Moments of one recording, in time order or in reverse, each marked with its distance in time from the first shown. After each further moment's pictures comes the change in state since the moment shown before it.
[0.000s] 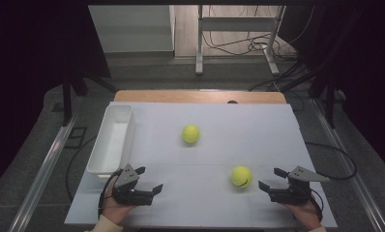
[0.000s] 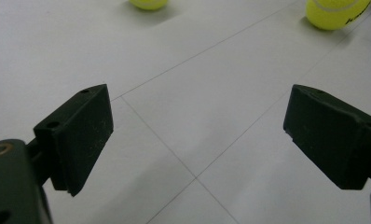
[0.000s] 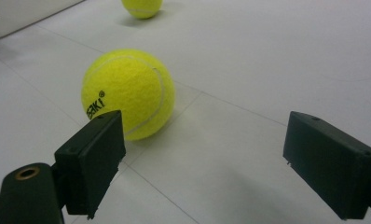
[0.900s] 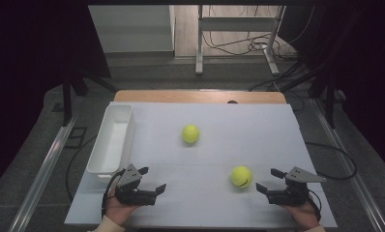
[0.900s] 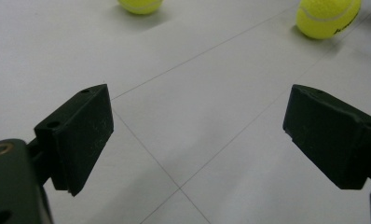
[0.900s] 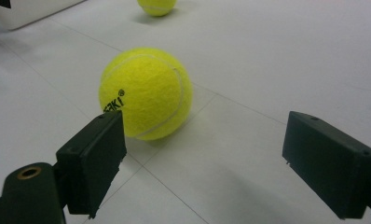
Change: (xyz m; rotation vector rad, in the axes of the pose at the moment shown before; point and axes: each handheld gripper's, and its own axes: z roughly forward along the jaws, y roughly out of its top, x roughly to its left) left arm -0.008 0.004 0.002 -0.009 -0.013 -0.015; right arm 0.007 0.002 0.003 0.006 0.030 -0.040
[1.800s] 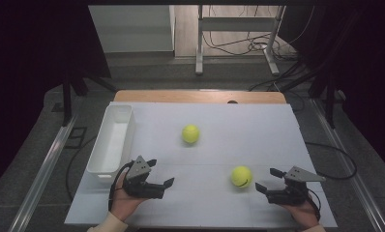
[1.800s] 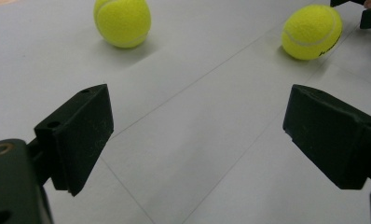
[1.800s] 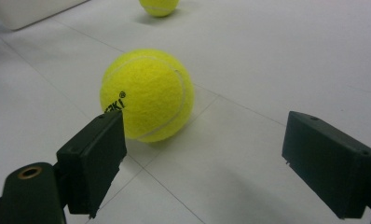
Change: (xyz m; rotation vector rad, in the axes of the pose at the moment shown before) left arm -0.008 0.035 0.009 -0.008 -0.016 0.047; right arm 0.000 0.001 0.002 -0.003 0.011 0.000
